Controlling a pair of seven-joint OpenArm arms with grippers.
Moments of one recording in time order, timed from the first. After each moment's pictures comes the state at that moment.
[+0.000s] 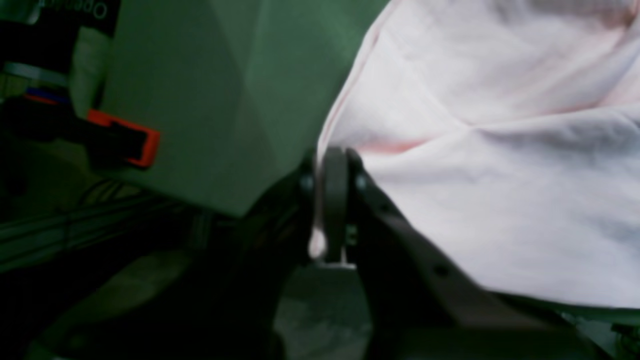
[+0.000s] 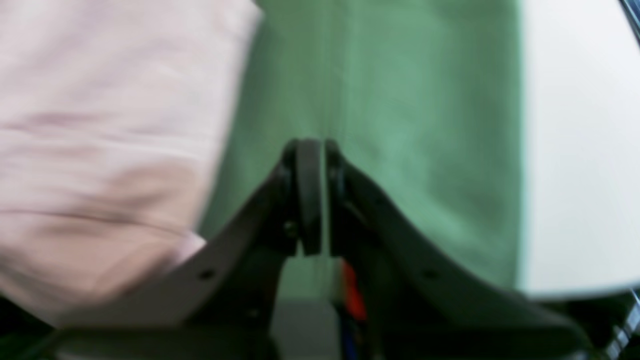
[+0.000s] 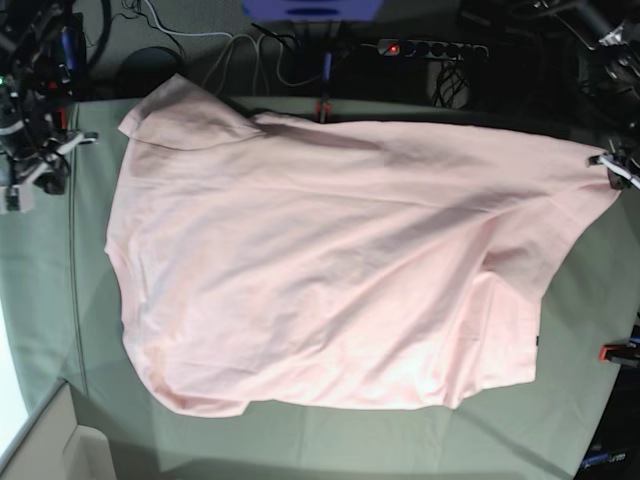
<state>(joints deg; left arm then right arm) 6.2 -11.3 -52.6 88.9 -10.9 -39.8 54.8 -18.6 3.0 43.6 103.6 6.6 40.0 -42.1</state>
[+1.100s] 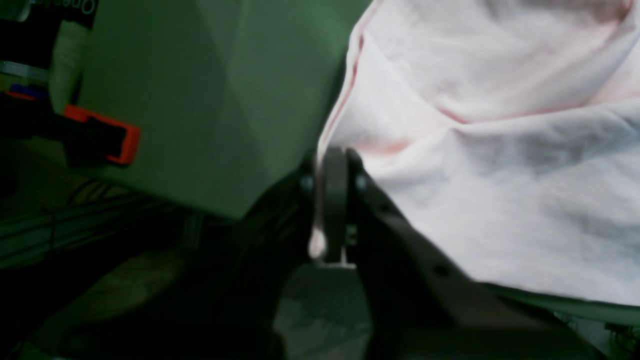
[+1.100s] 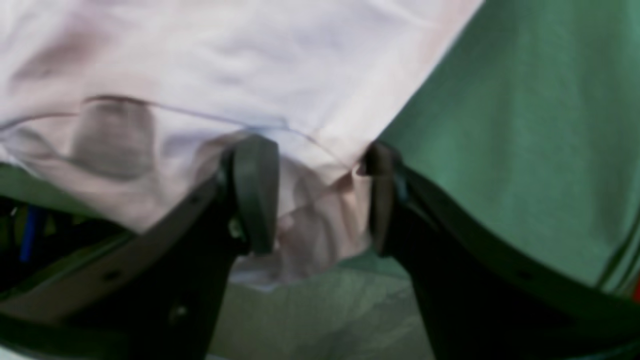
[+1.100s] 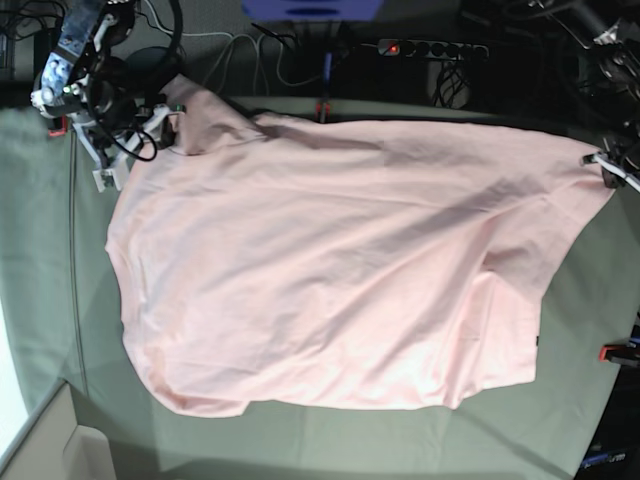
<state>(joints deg) 6.2 -10.6 -52.5 88.9 -10.8 -39.8 54.8 -16.7 -4.4 35.0 93.5 6.2 39.9 -54.6</state>
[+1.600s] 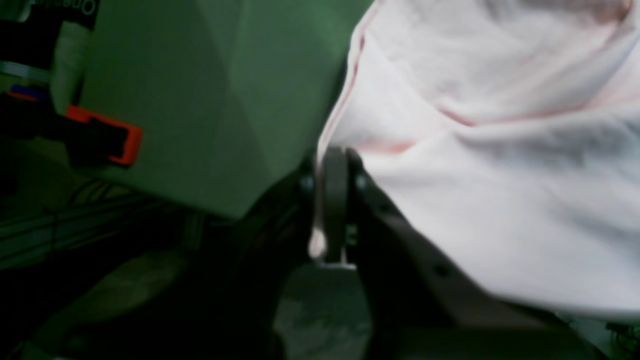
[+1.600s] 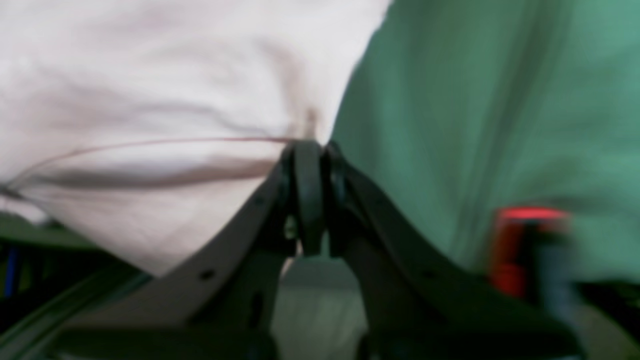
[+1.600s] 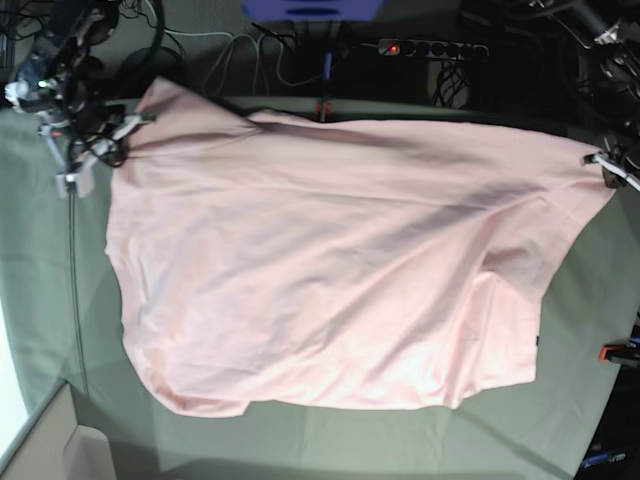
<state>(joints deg) 6.2 -10.8 -52.6 89.0 -10.9 -39.8 54.8 -16.3 -4.4 41.8 102.5 6.5 40.0 -55.1</state>
